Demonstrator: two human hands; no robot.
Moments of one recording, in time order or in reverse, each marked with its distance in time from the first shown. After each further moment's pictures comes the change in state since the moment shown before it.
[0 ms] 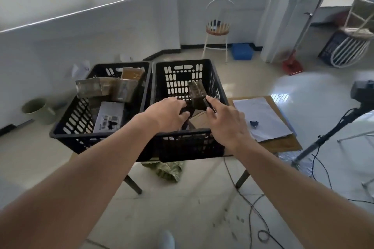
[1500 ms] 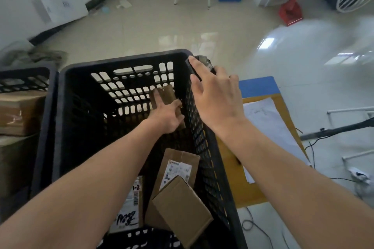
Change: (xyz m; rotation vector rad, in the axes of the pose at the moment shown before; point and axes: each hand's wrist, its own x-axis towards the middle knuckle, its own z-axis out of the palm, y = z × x) left_hand 0.471 -0.053 0.138 -0.177 -0.423 -0.233; right_hand 0.370 0.088 0.093 -0.181 -0.061 0.103
